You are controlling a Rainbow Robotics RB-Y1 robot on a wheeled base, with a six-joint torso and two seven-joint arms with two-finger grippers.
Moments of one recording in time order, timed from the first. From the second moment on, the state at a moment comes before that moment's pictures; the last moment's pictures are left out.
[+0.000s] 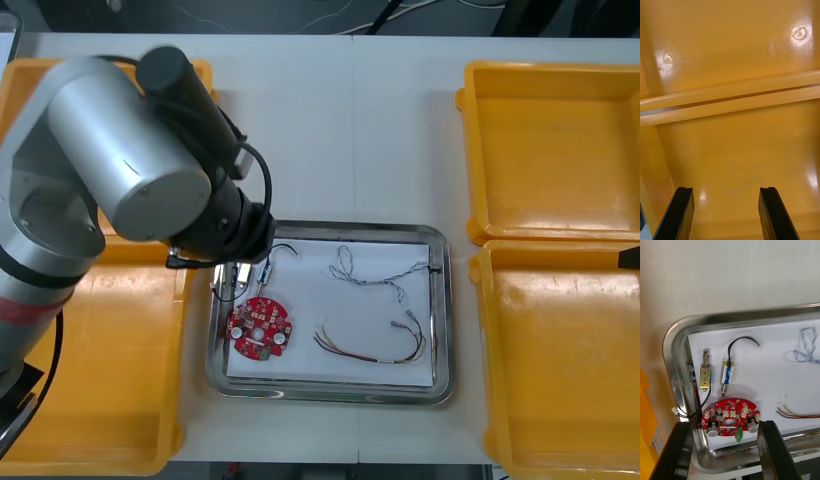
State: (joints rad) right arm -0.12 -0.65 -0.45 -2.29 -0.80 1.92 1.20; left arm -0.65 0.50 -0.39 -2.09 0.67 1.91 -0.79
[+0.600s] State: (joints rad) right arm -0.12 -0.65 -0.45 -2.29 -0.80 1.92 1.20; left arm -0.71 0.76 -0.18 -2.09 1.00 1.91 -0.79
